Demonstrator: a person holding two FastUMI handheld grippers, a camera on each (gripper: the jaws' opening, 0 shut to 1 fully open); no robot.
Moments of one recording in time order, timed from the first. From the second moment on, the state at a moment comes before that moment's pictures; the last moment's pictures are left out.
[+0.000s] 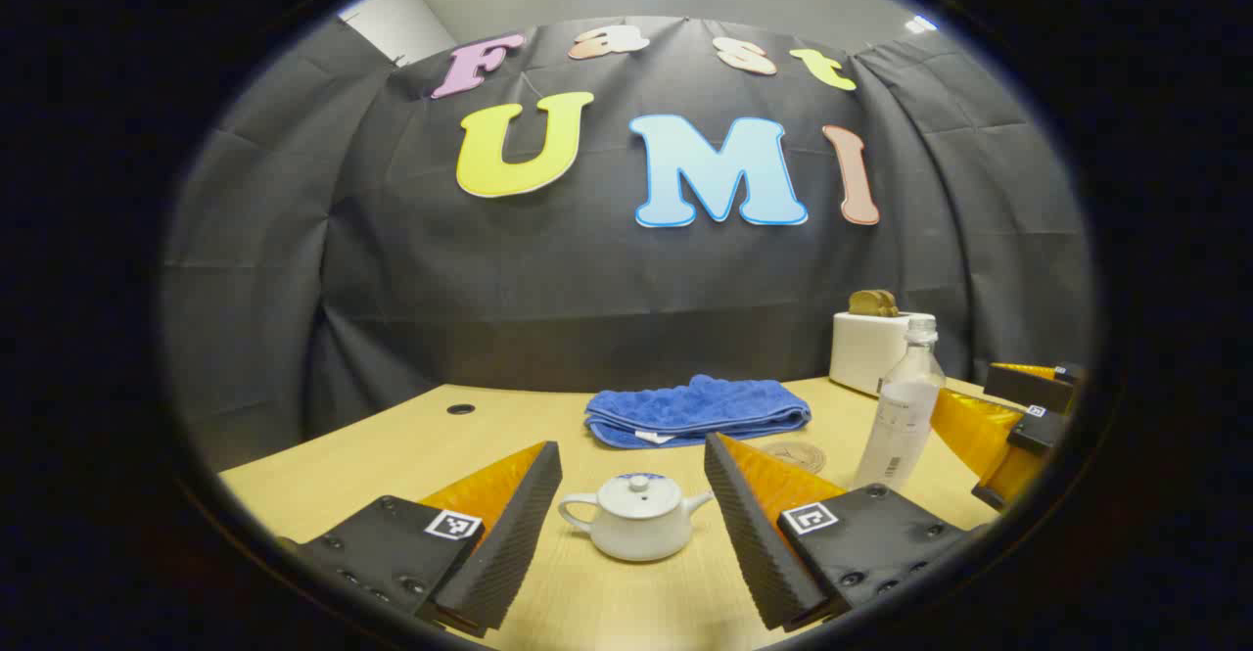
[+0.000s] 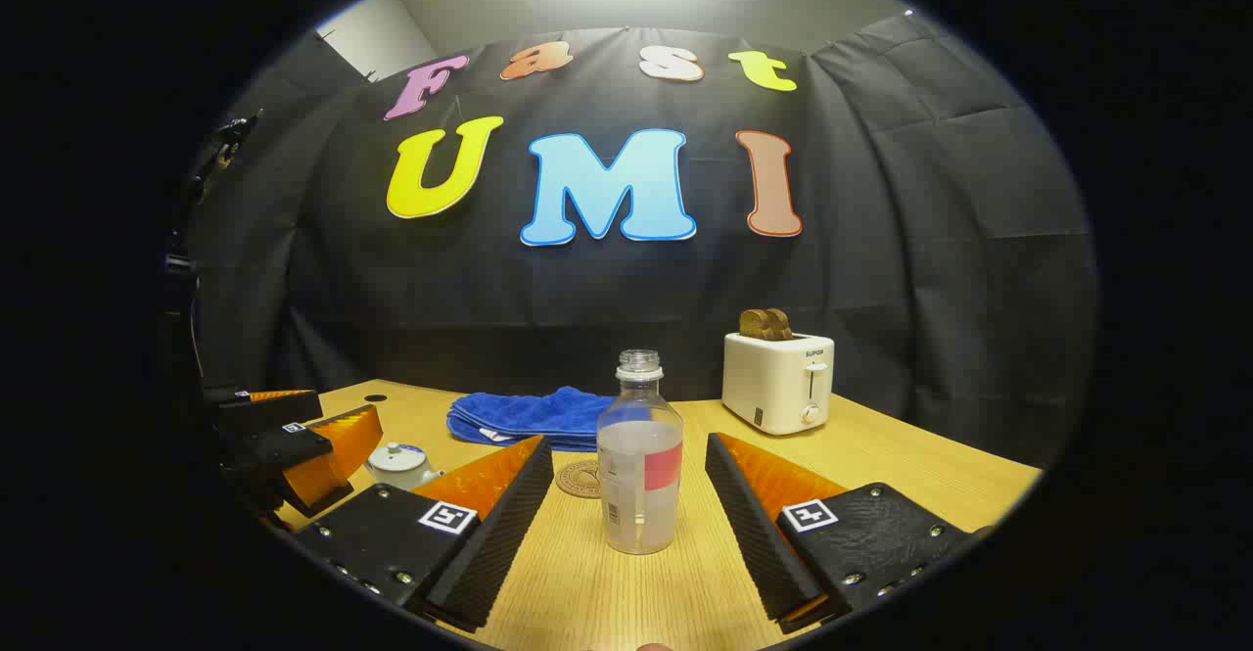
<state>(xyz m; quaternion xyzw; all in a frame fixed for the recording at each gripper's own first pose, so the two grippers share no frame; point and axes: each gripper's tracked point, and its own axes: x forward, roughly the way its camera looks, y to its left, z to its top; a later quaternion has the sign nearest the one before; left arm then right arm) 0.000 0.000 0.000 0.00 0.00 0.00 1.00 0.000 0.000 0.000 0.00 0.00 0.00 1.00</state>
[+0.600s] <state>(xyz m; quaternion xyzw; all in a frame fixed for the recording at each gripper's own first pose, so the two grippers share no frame) 0.009 0.001 -0.005 0.00 0.01 0.00 1.00 0.000 -0.002 -0.006 0.01 0.01 0.00 1.00</state>
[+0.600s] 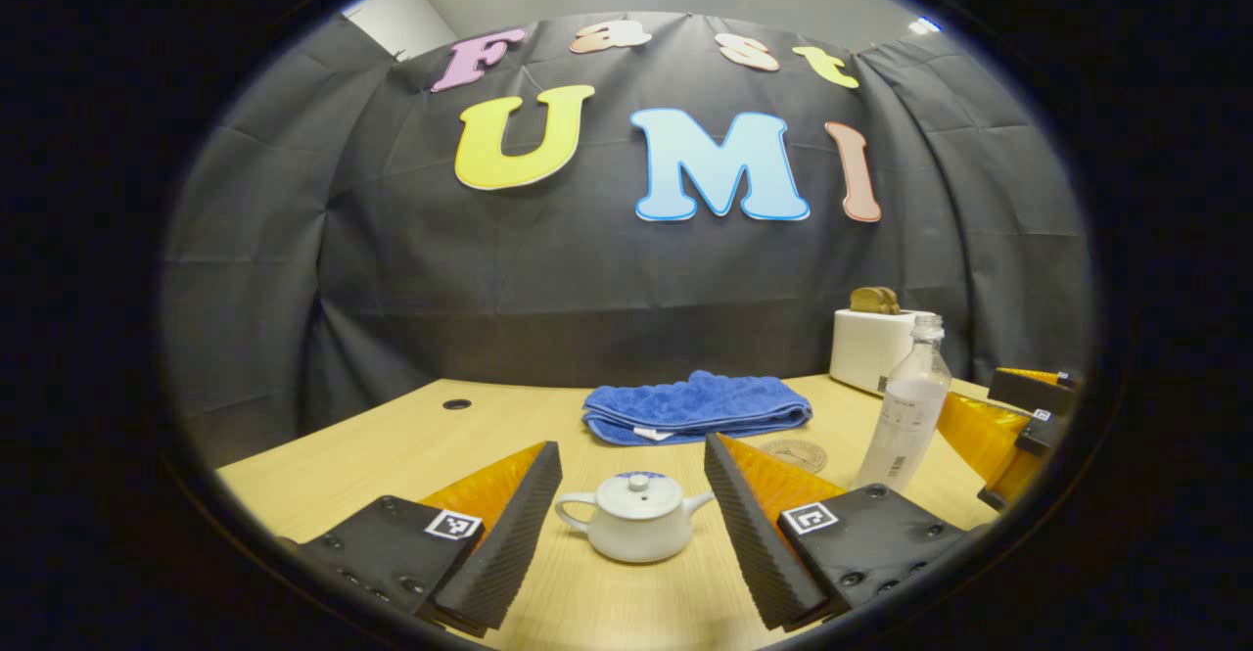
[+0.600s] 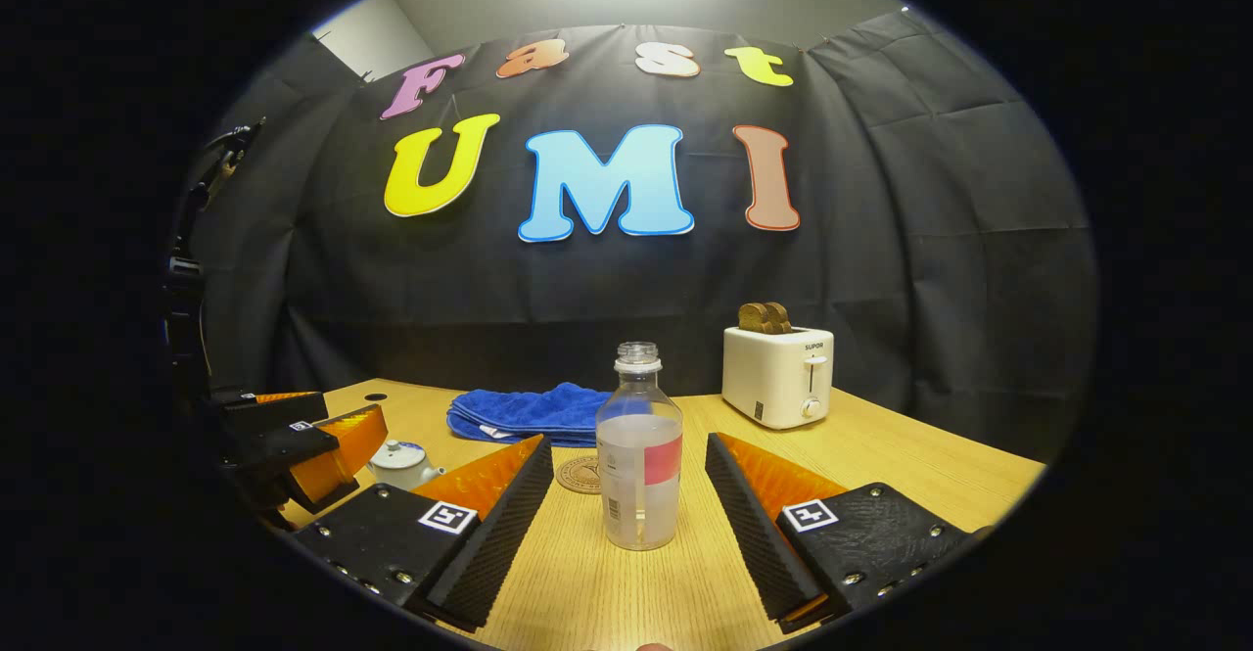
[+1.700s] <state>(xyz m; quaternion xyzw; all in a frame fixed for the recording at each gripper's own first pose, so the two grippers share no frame) 0.063 0.002 -0.042 -0.01 0.05 -0.02 1.00 0.000 -0.024 -0.037 0.02 0.04 -0.03 1.00</state>
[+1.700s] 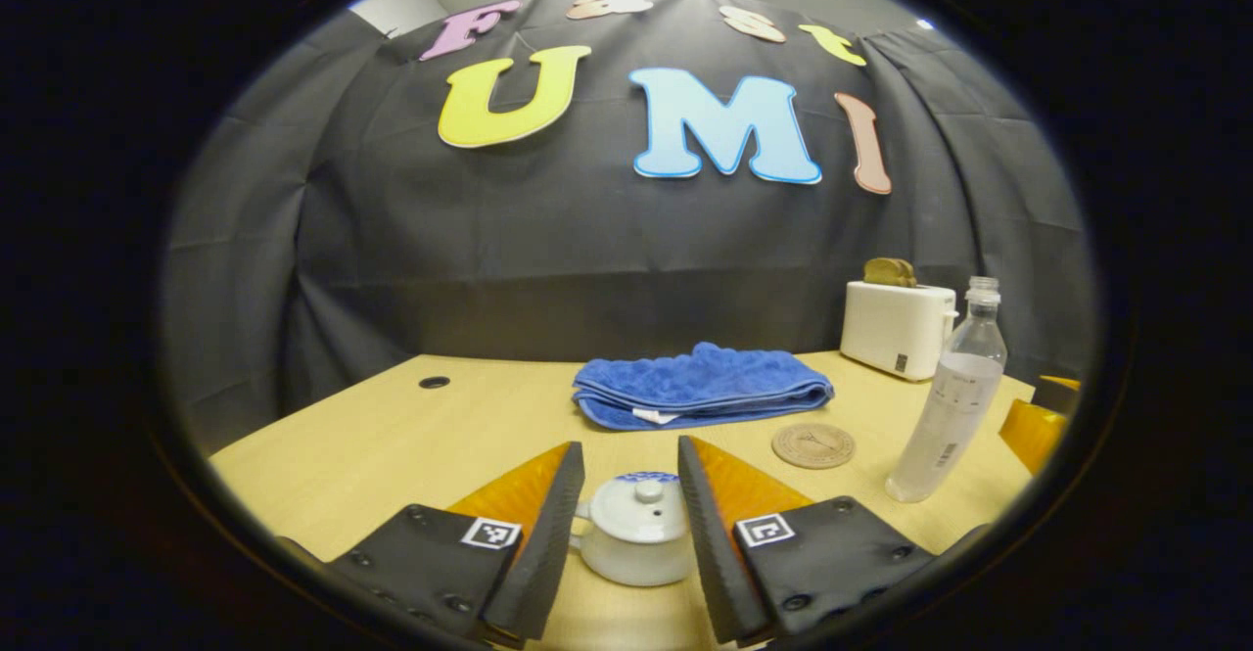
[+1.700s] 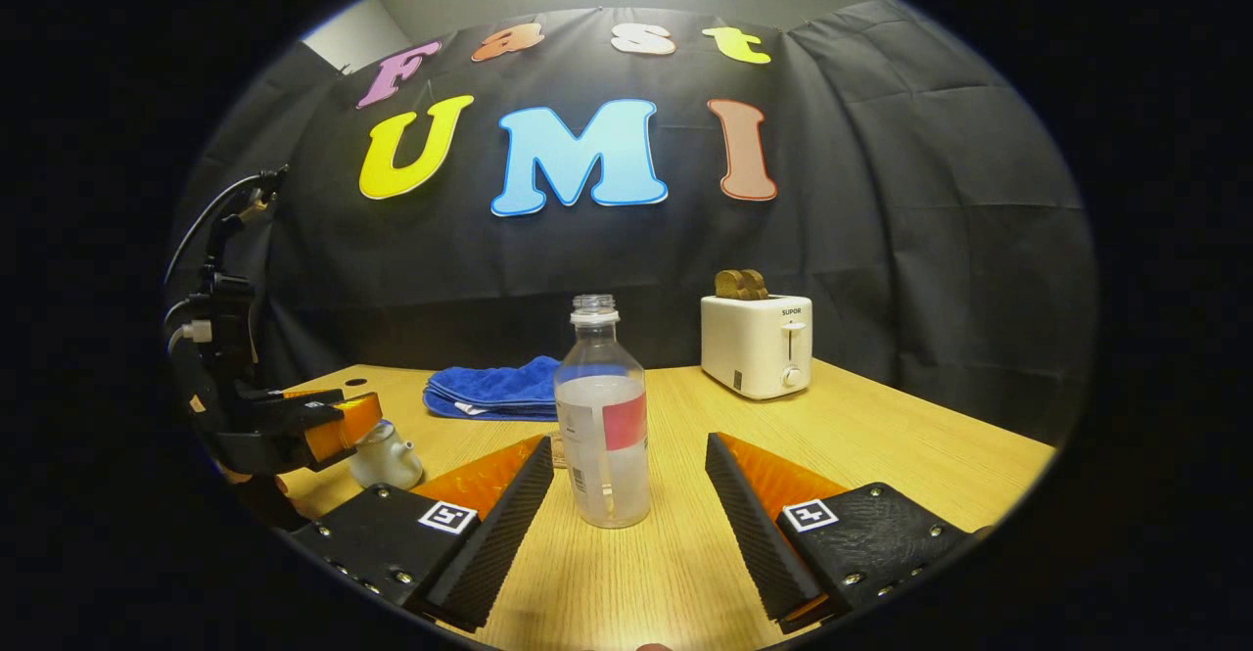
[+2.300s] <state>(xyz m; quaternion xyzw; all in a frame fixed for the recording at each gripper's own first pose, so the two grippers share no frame) 0.067 0.000 -0.050 0.01 0.06 -0.03 1.00 0.002 -0.034 -0.045 0.04 0.05 -0.04 1.00</state>
